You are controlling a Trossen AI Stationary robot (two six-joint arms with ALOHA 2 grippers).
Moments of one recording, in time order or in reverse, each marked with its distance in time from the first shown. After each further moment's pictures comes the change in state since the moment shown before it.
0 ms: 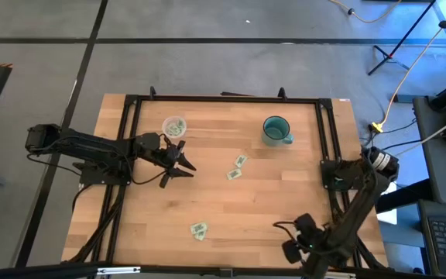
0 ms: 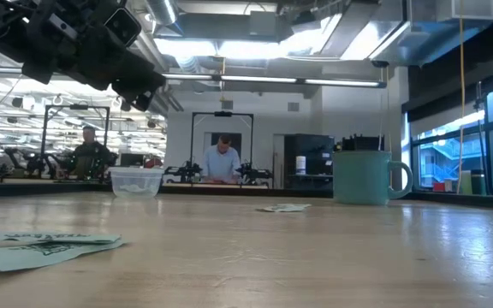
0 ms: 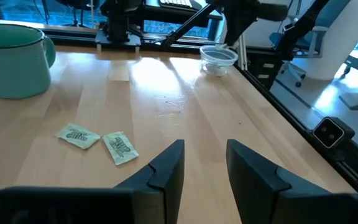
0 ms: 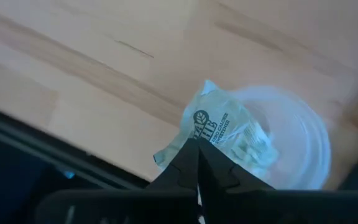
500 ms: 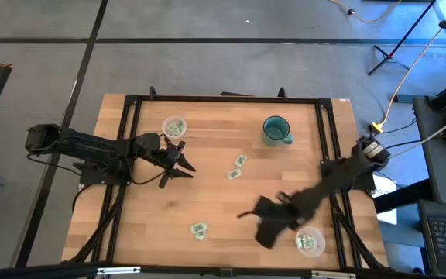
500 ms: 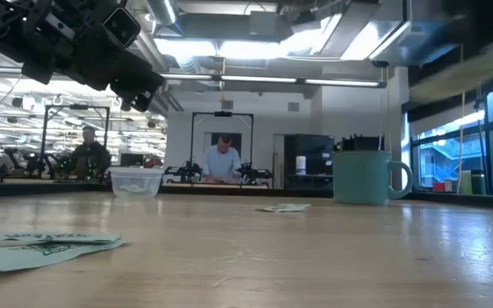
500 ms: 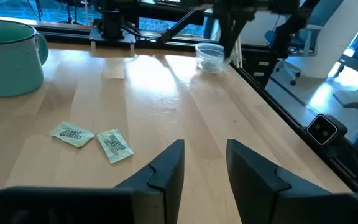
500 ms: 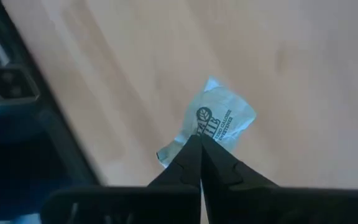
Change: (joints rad) left arm 0.000 0.000 0.000 -0.009 0.019 -0.002; right arm -0.386 -0.032 0.001 0.228 -0.028 -0.991
